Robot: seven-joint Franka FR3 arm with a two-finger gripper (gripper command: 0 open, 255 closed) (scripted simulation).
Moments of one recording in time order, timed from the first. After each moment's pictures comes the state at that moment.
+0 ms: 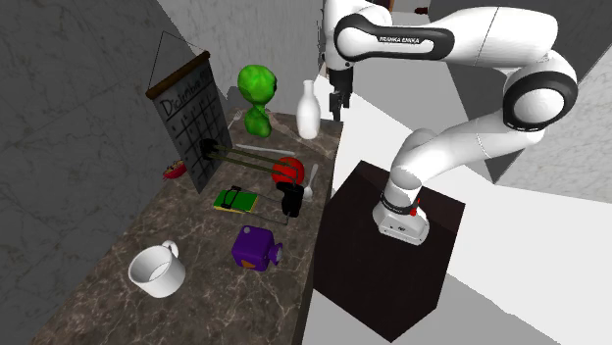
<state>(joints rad) 0.02 -0.78 -0.02 -2.43 -0.03 1.52 -0.14</state>
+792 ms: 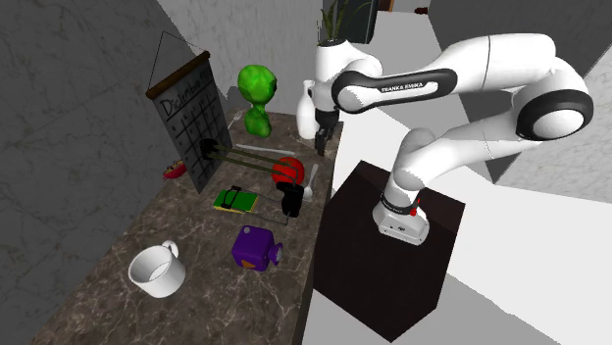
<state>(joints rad) 0.15 -0.86 0.16 -2.70 0.12 1.84 -0.01</state>
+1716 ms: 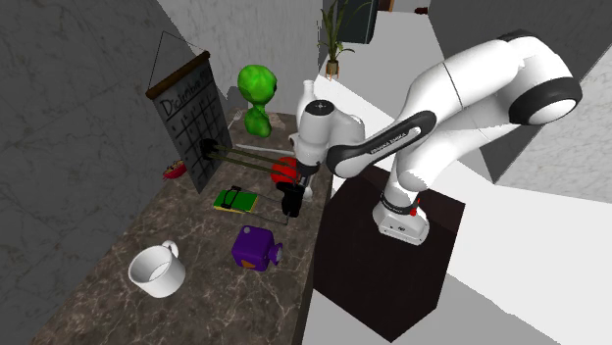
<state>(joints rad) 0.28 -0.64 0.46 -2.85 0.26 2.38 0.17</state>
